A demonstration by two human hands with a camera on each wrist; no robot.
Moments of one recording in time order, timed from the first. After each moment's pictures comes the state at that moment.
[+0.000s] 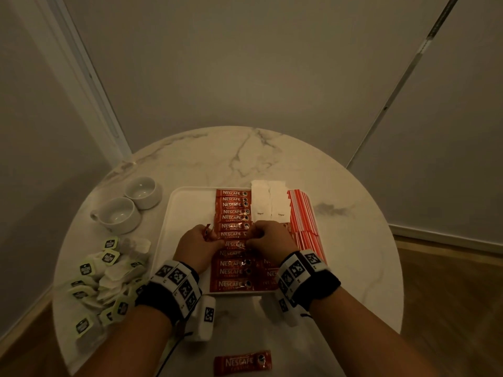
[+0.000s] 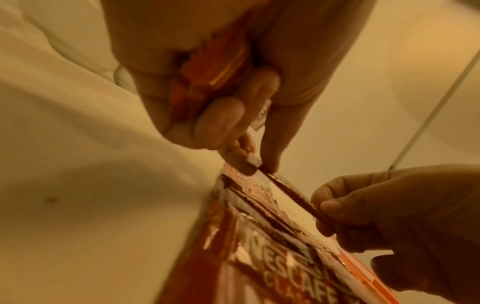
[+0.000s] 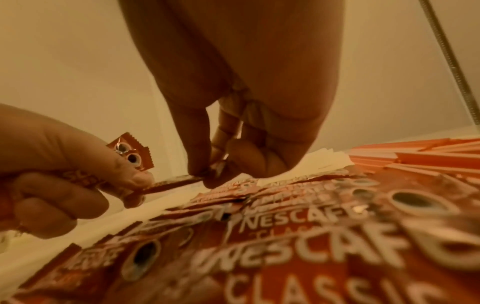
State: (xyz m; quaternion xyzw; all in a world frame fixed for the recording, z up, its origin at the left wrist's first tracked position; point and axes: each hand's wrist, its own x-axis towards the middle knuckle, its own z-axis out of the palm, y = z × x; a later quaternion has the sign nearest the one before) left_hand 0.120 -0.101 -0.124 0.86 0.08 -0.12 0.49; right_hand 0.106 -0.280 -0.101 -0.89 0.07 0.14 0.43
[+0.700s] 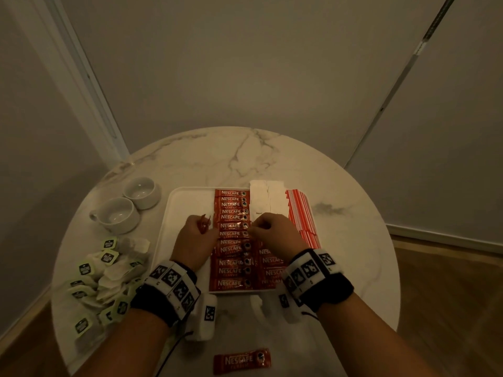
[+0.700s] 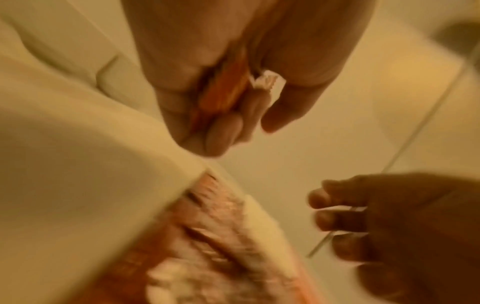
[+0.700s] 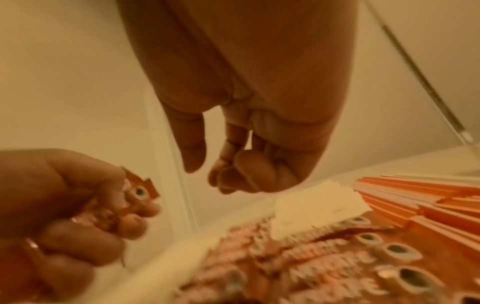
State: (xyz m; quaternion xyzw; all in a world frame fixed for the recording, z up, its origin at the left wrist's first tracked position) left_hand 0.113 -0.105 -0.098 0.81 0.11 -0.11 0.56; right_hand 0.100 -0.285 -0.078 -0.89 0.09 0.11 0.44
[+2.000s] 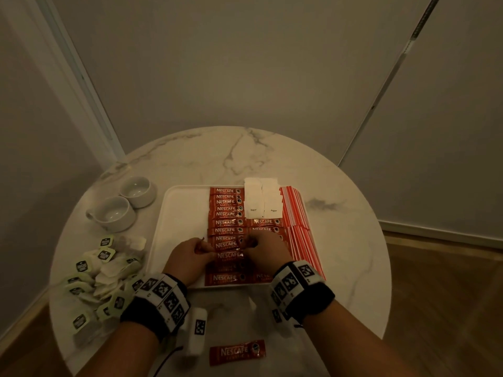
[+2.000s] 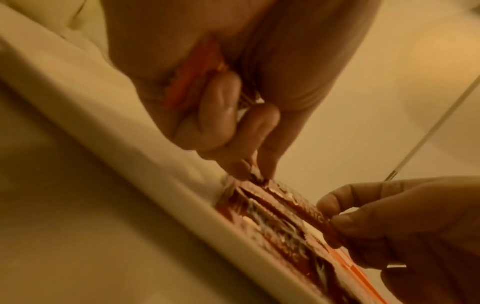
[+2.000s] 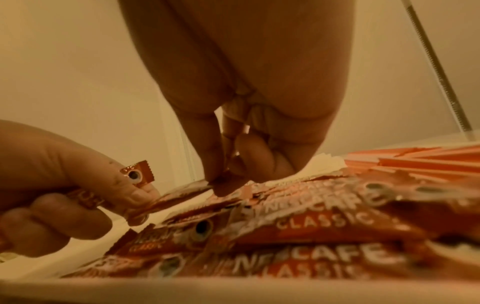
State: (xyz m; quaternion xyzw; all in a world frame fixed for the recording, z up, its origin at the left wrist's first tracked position) left_hand 0.093 -0.091 -0.129 0.87 0.05 -0.16 0.47; right_hand 0.075 -0.273 -0.102 -0.91 0.08 0.14 0.38
